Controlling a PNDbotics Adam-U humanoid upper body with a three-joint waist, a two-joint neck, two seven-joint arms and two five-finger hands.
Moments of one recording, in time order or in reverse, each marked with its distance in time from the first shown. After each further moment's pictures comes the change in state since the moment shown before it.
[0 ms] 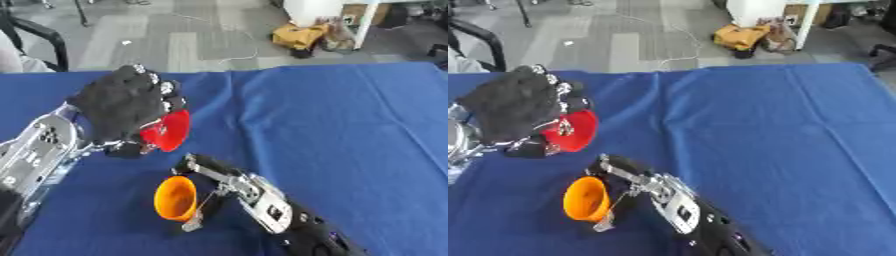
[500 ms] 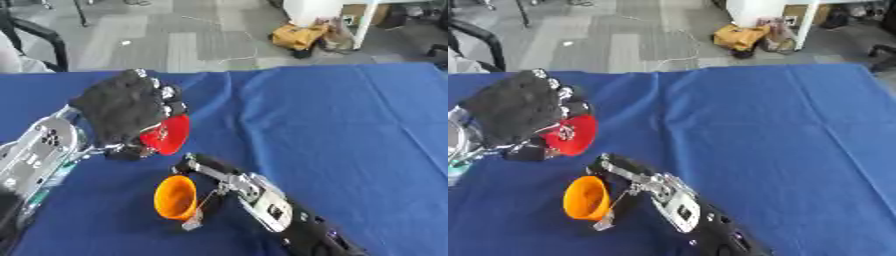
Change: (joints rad) left arm 0.001 0.009 -0.015 0.002 0.000 -0.014 -0.006; right arm -0.004 -0.002 -0.004 0.000 -0.014 0.011 0.011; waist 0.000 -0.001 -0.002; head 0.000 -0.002
